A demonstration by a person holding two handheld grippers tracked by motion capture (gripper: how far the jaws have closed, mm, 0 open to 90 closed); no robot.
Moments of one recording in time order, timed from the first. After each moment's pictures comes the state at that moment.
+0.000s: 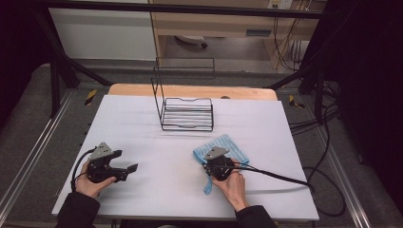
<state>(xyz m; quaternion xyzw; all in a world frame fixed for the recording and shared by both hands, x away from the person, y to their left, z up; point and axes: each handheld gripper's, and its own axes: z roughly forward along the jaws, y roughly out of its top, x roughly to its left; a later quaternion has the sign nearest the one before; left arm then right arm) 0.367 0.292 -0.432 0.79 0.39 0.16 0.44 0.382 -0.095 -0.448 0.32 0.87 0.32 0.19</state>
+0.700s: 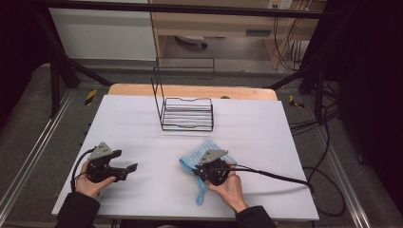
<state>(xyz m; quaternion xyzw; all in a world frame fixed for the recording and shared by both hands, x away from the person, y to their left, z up) 0.367 0.293 -0.432 0.79 0.39 0.16 0.44 0.365 -0.081 -0.431 0.26 0.88 0.39 0.11</state>
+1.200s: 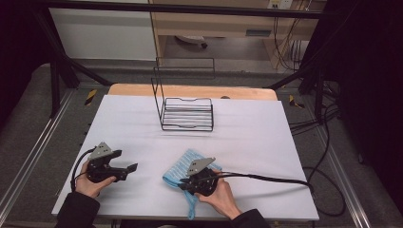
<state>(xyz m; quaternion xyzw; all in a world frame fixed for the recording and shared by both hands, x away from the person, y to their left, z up) 0.367 0.292 -0.431 0.79 0.39 0.16 0.44 0.343 -0.050 -0.435 0.19 0.89 0.41 0.03</state>
